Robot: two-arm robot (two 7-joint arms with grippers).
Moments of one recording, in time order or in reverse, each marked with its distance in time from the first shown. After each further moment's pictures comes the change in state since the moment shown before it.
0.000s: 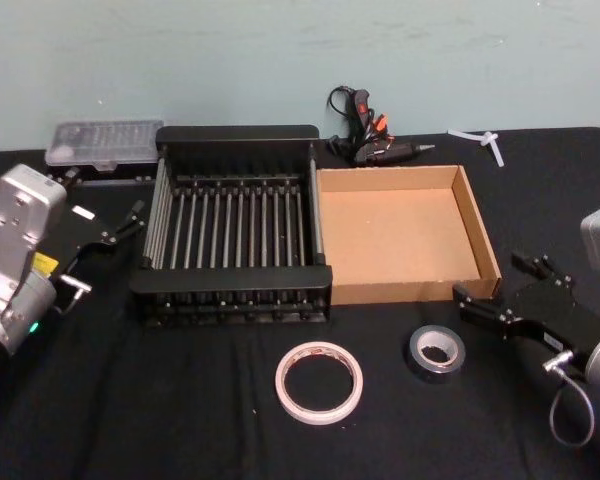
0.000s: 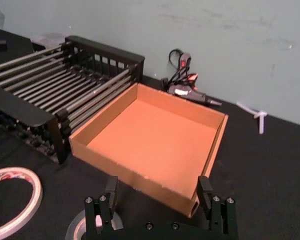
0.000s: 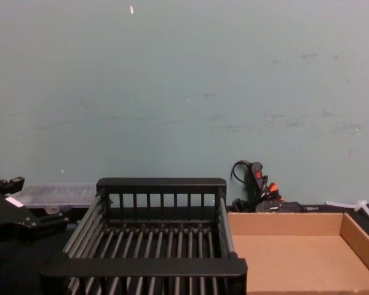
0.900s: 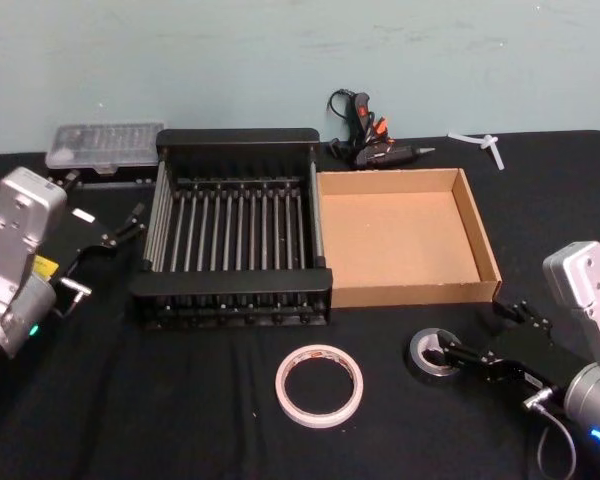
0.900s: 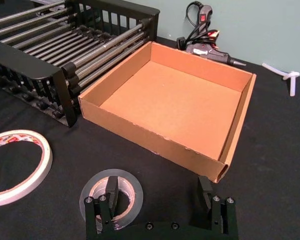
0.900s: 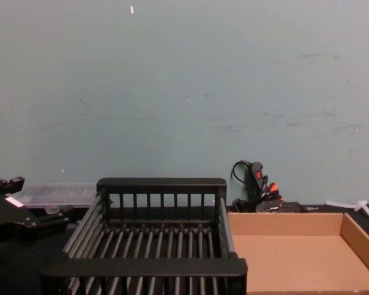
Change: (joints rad) left arm 0.000 0.000 0.000 0.000 0.000 0.000 0.000; right arm -0.003 -0.067 -0.016 0.062 -0.067 0.071 0.055
